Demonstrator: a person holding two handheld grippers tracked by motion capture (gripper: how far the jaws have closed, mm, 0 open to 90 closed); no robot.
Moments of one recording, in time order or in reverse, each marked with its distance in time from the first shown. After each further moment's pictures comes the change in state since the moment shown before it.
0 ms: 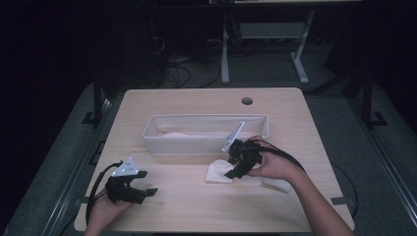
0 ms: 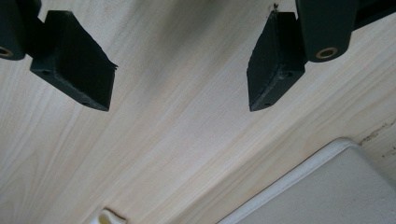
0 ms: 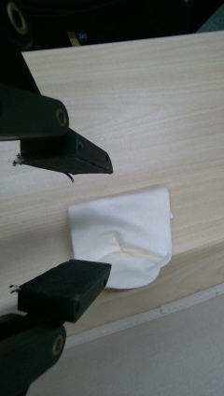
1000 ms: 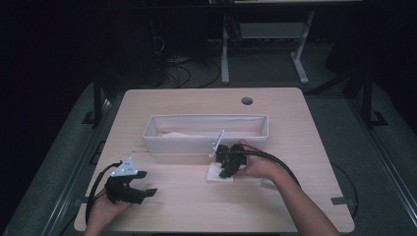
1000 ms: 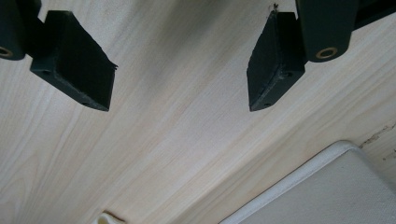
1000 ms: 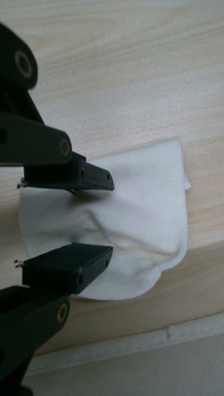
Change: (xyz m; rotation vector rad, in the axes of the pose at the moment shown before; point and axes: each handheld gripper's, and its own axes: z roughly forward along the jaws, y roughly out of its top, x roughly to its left) left arm 0.001 -0.001 0.000 -0.003 -0.006 -0.007; right arm -0.015 0.014 0.063 0.154 -0.041 -0.026
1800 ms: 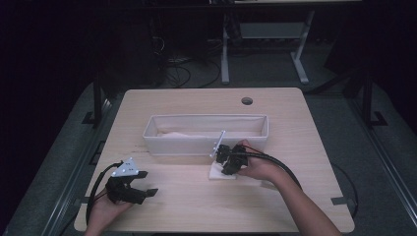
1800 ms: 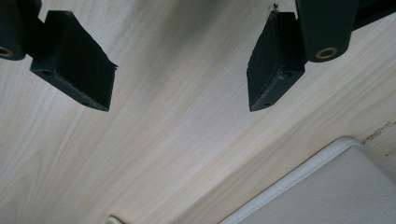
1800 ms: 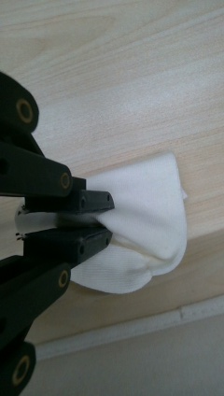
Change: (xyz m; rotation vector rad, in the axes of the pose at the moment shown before) left arm -0.002 0.001 0.000 -0.002 -0.002 0.006; right arm 0.008 -0.002 -0.009 0.012 -0.066 0.048
